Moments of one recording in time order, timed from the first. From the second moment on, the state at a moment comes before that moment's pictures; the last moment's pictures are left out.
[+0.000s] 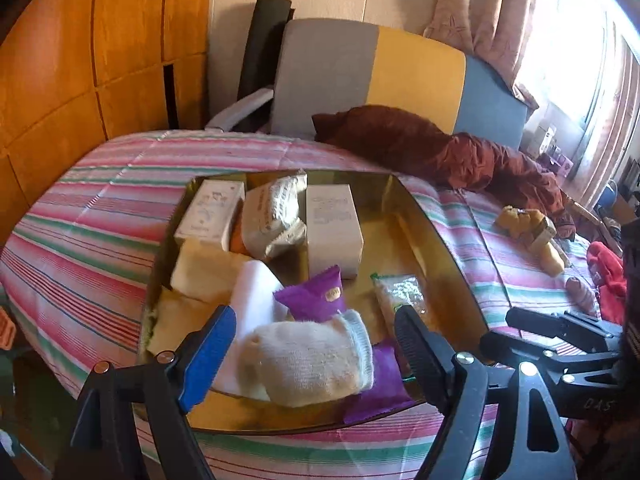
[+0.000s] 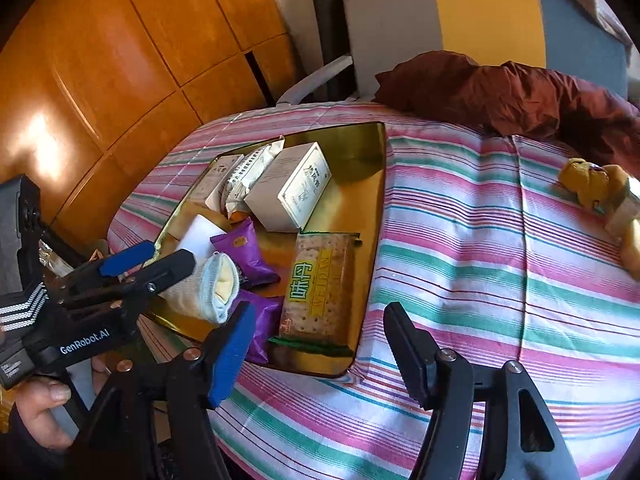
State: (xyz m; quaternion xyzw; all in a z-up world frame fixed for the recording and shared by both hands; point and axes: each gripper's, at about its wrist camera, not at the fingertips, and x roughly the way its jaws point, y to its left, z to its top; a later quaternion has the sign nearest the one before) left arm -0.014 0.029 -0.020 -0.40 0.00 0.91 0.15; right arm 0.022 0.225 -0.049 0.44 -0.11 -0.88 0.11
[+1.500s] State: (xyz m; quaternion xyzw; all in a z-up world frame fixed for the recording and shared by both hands) left arm 0.009 0.124 -0.006 -0.39 0.08 0.87 0.28; right arm 0.088 0.387 -0.052 0.44 -0.19 -0.88 -0.07
